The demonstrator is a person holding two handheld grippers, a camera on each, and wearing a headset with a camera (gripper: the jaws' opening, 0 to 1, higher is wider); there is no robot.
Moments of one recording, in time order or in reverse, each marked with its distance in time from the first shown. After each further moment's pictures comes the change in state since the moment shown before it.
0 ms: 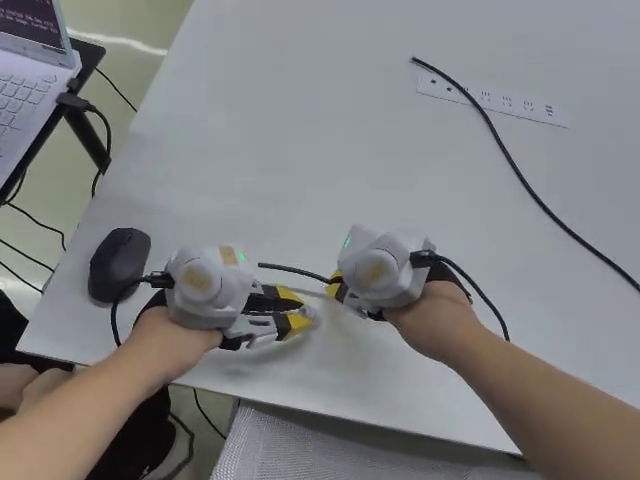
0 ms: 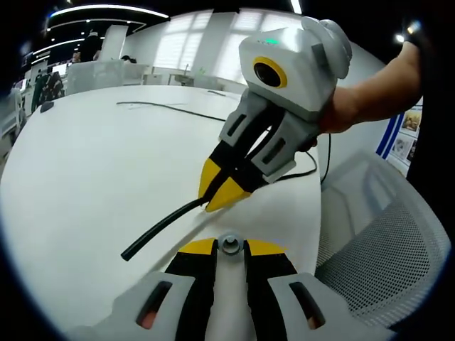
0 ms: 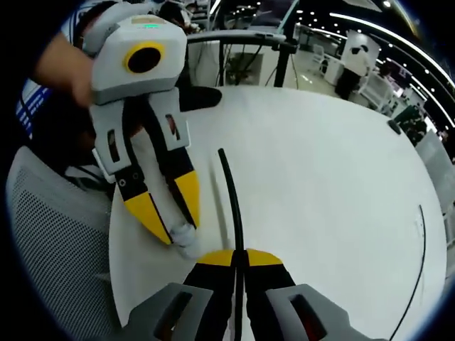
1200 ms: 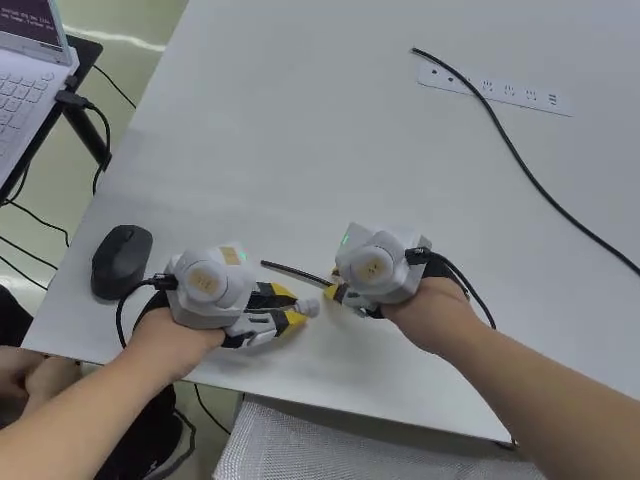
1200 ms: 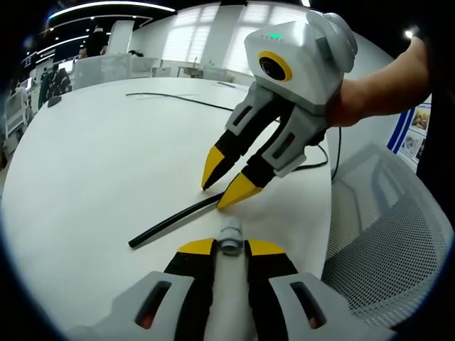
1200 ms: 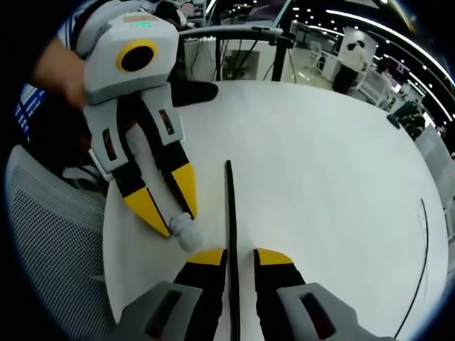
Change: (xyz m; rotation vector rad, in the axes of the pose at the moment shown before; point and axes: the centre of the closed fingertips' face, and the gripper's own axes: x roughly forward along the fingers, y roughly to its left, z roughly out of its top) left arm -0.001 0.008 -0.012 -0.012 0.046 0.065; right arm 0.004 -0.004 -0.005 0.022 0.003 -0.012
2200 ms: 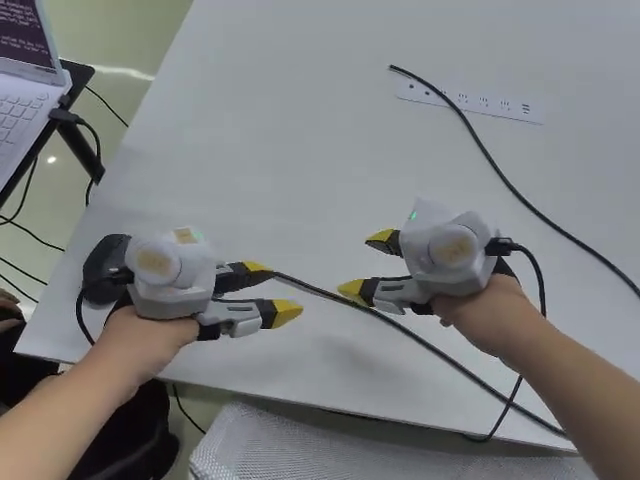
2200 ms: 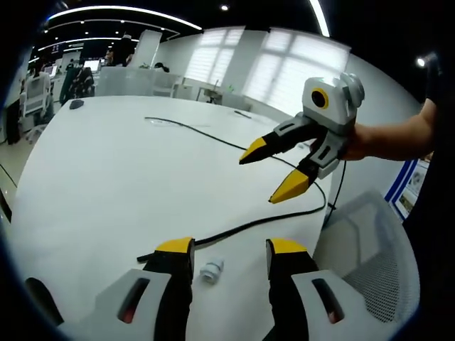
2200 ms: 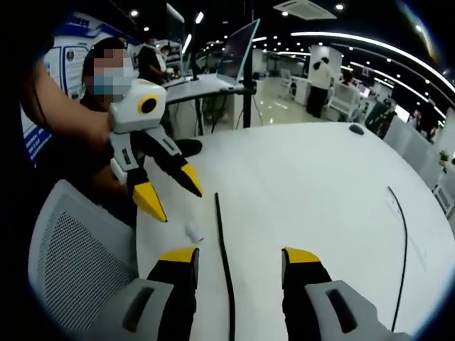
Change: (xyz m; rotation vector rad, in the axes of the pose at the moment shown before) left arm -0.037 -0.016 0.058 -0.132 -0.169 0.064; right arm -0.111 -0.019 0.000 0.155 -0.259 -0.059
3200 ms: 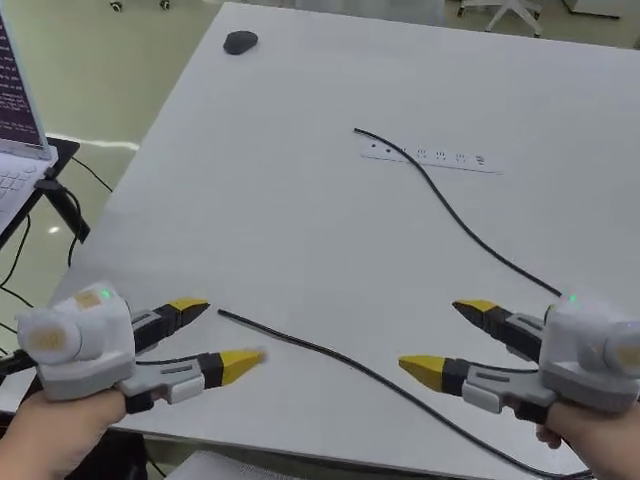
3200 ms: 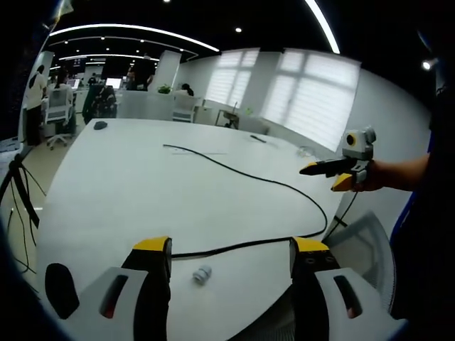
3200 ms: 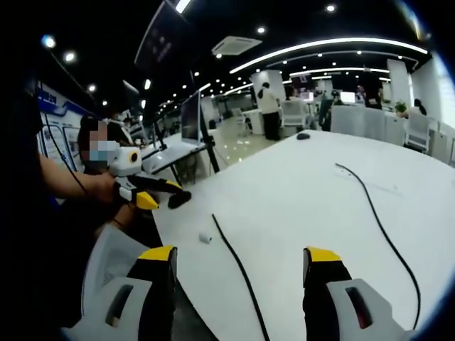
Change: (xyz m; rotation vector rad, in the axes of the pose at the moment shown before) left arm -0.051 -0.032 0.033 -0.013 -0.130 0.139; right arm -0.149 0.002 -0.041 0.354 -0.294 -0.106
